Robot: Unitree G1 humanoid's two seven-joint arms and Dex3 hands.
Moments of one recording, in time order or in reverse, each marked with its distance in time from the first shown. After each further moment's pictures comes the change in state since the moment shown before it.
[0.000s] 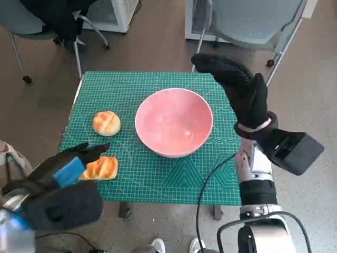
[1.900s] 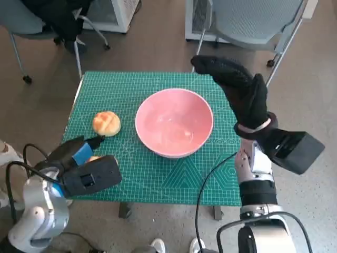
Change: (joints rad) left arm -0.158 -0.219 -0.135 0.428 0.254 -0.118 0.041; right arm 0.000 -0.001 -0.001 -0.003 0.008 0.013 0.021
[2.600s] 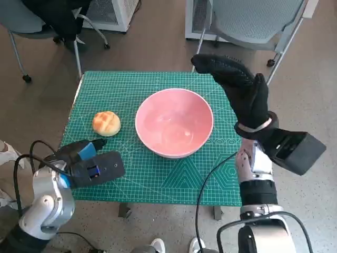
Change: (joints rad) left arm -0.060 -0.022 -0.030 0.120 0.034 -0.029 -0.080; right arm 0.000 -0.001 -0.001 -0.011 0.000 0.001 0.000
